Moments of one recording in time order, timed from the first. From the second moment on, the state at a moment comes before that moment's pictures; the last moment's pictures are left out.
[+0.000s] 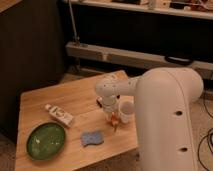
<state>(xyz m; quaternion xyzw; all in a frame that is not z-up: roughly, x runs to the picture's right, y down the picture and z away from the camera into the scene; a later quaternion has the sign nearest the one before) 0.040 0.163 0.869 -0.31 0.23 0.42 0.82</state>
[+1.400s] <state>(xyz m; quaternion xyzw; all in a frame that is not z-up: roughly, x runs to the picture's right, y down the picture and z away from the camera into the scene) 0.041 0.158 0.879 -0.31 0.22 0.43 0.82</state>
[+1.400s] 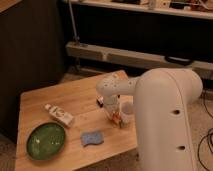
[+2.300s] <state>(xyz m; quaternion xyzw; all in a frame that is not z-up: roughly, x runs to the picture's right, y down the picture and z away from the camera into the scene) -0.077 0.181 0.724 -0.35 0.16 0.38 0.84</state>
